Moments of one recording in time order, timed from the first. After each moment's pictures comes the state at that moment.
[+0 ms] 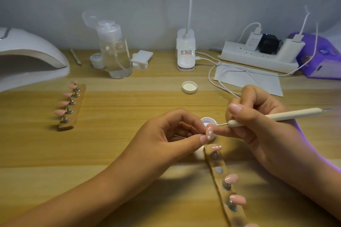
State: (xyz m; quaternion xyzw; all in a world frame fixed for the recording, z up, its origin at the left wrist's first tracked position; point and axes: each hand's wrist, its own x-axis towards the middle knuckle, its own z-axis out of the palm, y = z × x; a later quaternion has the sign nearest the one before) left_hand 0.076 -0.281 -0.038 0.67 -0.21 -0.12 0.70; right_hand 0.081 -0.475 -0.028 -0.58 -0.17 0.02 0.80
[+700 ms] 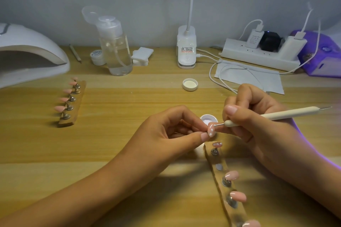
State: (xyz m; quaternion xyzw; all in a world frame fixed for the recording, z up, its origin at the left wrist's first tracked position) left_hand 0.076 -0.282 -0.038 0.68 -0.20 -0.12 0.70; right_hand 0.081 -0.473 -0.029 -0.61 -0.18 0.03 0.77
